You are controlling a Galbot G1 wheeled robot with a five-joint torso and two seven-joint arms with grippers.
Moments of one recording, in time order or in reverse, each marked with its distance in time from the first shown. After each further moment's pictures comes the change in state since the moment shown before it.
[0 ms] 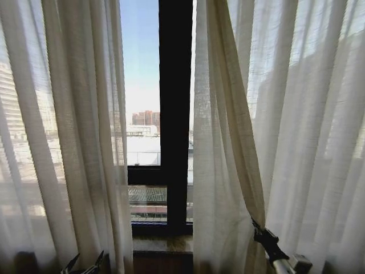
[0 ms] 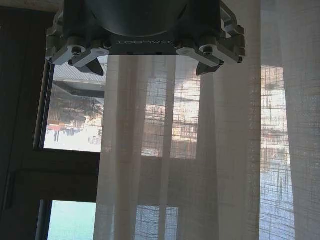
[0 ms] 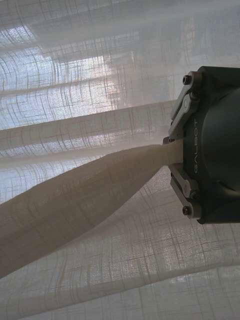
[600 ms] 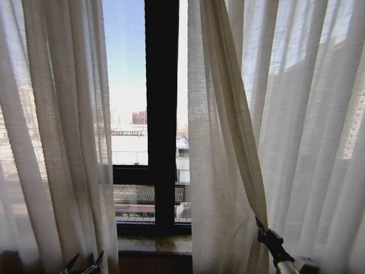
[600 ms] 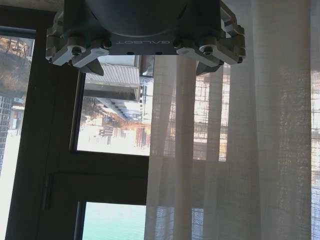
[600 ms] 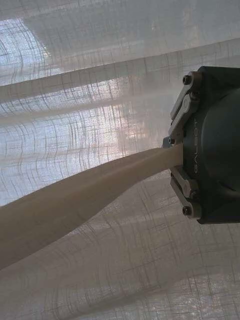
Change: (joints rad) left arm 0.009 -0.001 -0.003 -0.013 0.002 -0.001 0.000; right arm -0.027 0.015 0.046 0.023 -0.001 0.004 -0.002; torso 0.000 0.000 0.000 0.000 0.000
